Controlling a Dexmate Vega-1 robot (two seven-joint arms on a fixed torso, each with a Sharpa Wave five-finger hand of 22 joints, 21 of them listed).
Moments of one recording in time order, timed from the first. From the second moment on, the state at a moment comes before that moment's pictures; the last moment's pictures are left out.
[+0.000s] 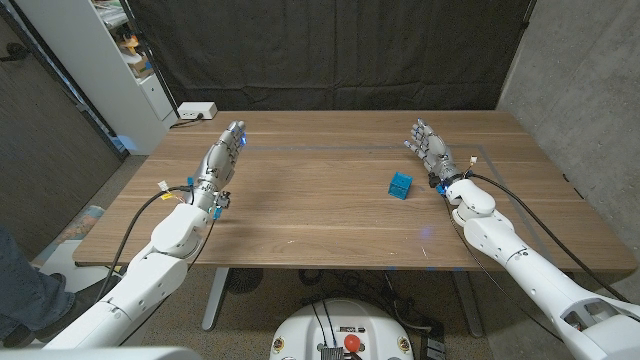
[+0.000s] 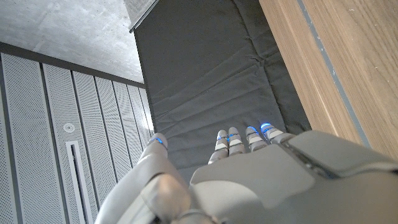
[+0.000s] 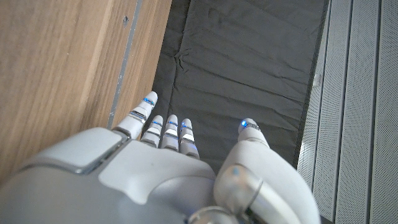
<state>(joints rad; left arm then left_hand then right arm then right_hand) 1.23 0.69 0.18 -1.71 -0.58 -0.42 0.08 0.18 0.02 0.32 -0.07 0.24 -0.02 0.06 0.19 0.17 -0.05 0.02 0.21 0.19 -0.12 0.05 0.19 0.18 -0.11 0.00 0.19 0.17 -0.84 -0.50 -0.36 -1.30 0.67 0.30 0.05 0.31 0.03 0.26 -0.07 0.24 0.12 0.06 0.20 0.18 0.09 0.07 0.20 0.19 0.01 0.01 0.20 0.21 0.27 -0.02 0.19 0.17</state>
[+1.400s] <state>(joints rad) 1.39 0.71 0.07 -1.82 -0.53 -0.45 0.13 0.18 0.03 0.32 -0.07 0.23 -0.01 0.07 0.19 0.17 -0.04 0.02 0.21 0.19 -0.12 0.05 0.19 0.18 -0.12 0.01 0.19 0.17 -0.86 -0.52 -0.36 -1.34 0.67 0.30 0.04 0.31 0.03 0.26 -0.07 0.24 0.12 0.06 0.20 0.18 0.09 0.07 0.20 0.19 0.01 0.01 0.20 0.21 0.27 -0.01 0.19 0.17</state>
